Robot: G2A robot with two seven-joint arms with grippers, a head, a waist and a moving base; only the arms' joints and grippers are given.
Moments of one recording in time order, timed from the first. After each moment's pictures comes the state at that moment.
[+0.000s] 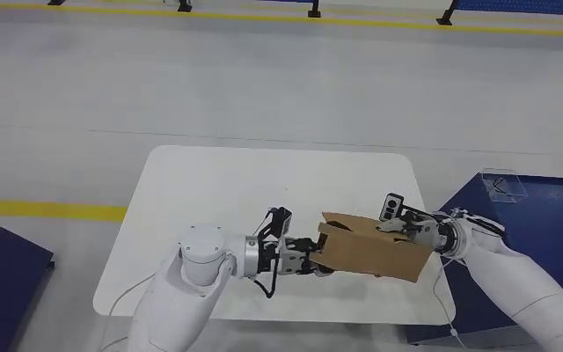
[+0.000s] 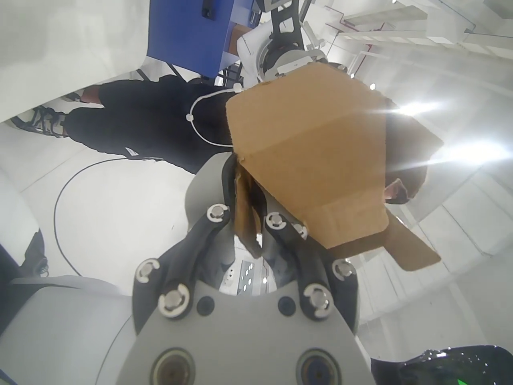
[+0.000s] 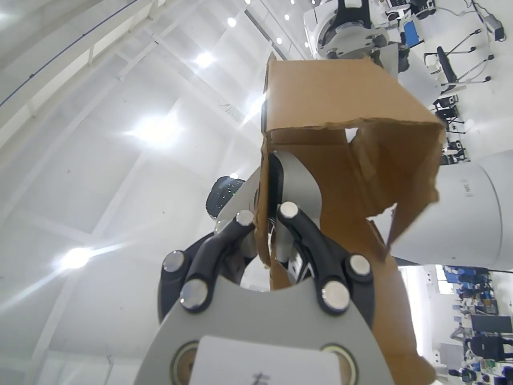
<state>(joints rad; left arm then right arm) 1.05 -1.42 -1.12 -1.69 -0.28 0.61 -1.03 -0.86 -0.62 0.83 -1.34 1.45 0.38 1.45</state>
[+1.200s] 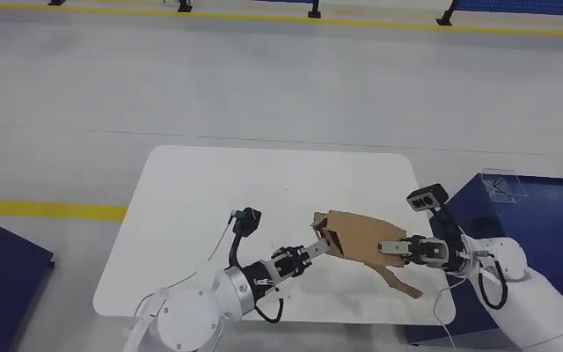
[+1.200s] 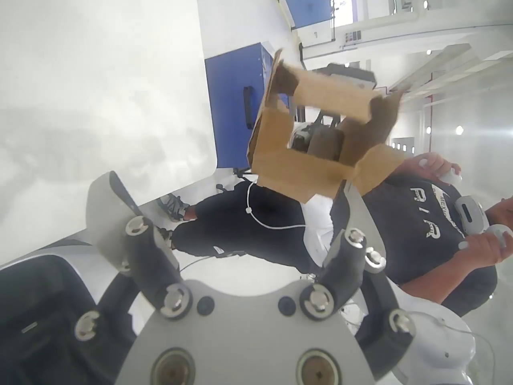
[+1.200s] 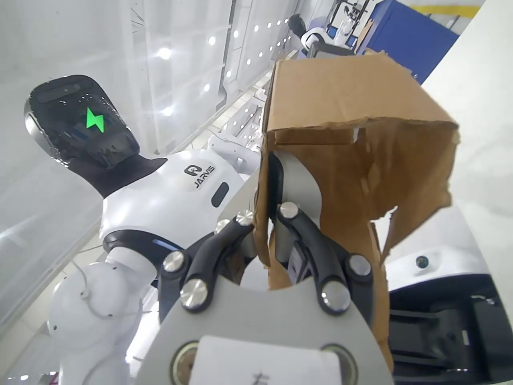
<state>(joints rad) 1.31 -1.34 -1.08 -2.19 0.22 0.55 -0.67 -1.19 -0.65 1.22 -1.59 1.15 -0.46 1.36</state>
